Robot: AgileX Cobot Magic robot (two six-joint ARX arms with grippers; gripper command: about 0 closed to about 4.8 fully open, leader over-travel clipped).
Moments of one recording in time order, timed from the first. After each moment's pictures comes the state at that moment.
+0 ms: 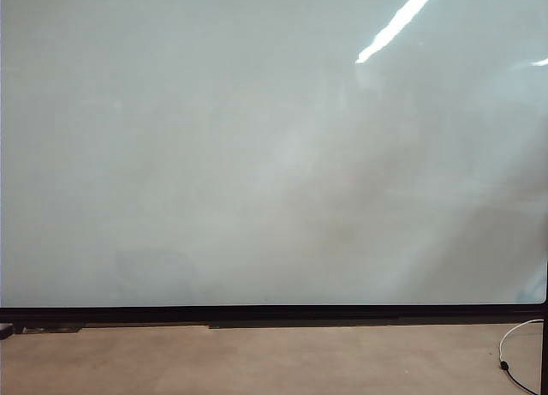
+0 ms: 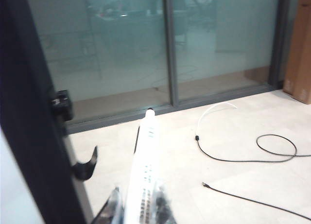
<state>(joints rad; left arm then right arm) 0.00 0.00 0.00 -0.04 0.00 -0.01 -0.42 1.69 0.38 1.39 -0.19 0.12</state>
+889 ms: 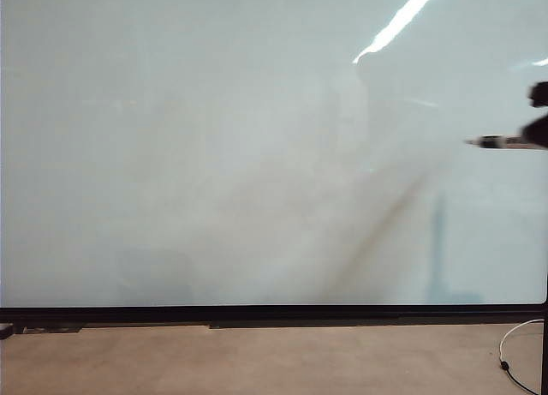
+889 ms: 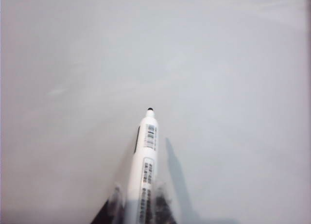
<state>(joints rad) 0.00 0.00 0.00 -0.04 0.00 -0.01 0.10 1.37 0.08 1.39 -0.16 0.26</state>
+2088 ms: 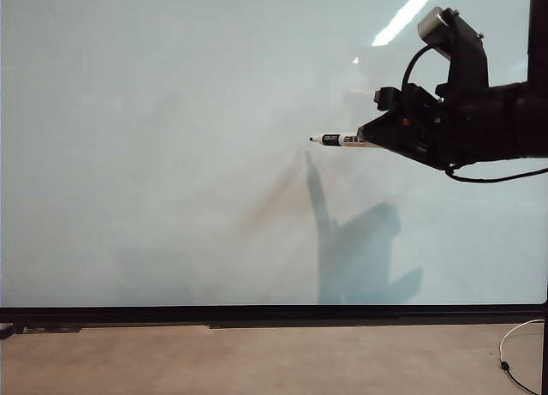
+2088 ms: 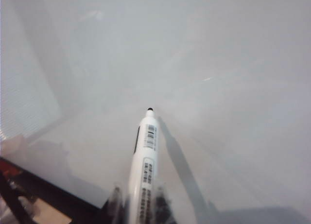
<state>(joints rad) 0.00 0.00 0.00 -0.04 0.00 -0.01 0.38 1.67 0.42 1.36 -0.28 0.23</state>
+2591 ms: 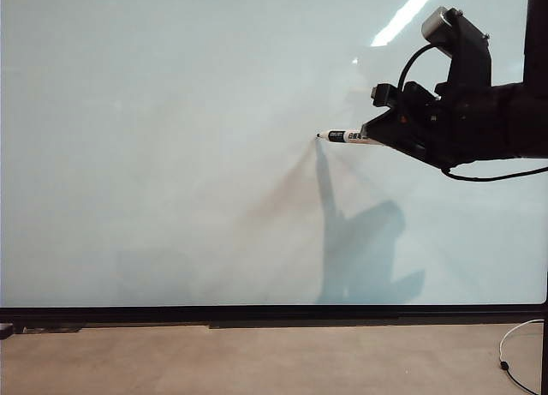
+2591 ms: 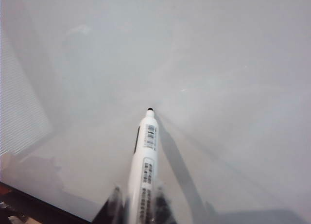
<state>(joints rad) 0.00 0.00 0.00 -0.04 0.00 -0.01 0.39 1.68 0.42 1.39 -0.21 0.26</state>
